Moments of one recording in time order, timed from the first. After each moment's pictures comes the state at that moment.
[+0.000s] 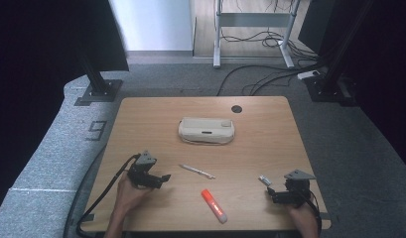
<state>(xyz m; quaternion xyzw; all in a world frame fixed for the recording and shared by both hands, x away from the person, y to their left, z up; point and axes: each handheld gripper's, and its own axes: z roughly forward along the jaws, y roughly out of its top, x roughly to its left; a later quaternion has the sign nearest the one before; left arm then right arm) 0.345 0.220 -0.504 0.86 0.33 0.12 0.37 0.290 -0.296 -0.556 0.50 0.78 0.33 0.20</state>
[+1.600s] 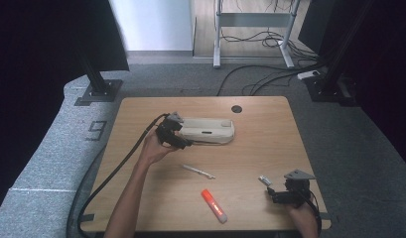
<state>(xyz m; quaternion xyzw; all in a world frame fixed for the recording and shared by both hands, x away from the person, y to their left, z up) 0.471 0.143 -0.452 0.89 0.27 0.09 0.34 0.290 -0.296 -0.557 0.50 0.78 0.33 0.20</state>
